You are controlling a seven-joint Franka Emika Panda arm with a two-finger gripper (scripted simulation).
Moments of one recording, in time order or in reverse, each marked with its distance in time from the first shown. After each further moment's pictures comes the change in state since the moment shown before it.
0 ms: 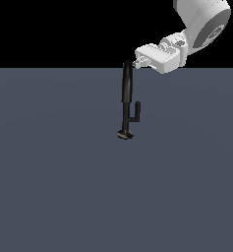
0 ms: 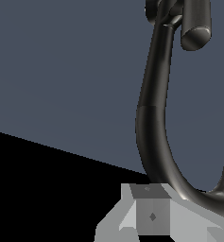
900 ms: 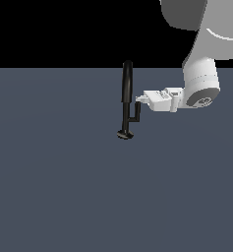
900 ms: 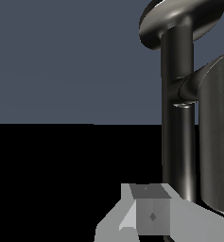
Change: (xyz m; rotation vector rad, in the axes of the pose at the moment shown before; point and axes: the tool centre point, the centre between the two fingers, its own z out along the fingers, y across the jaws) arm 0.136 0.012 0.023 0.305 -0.281 0.321
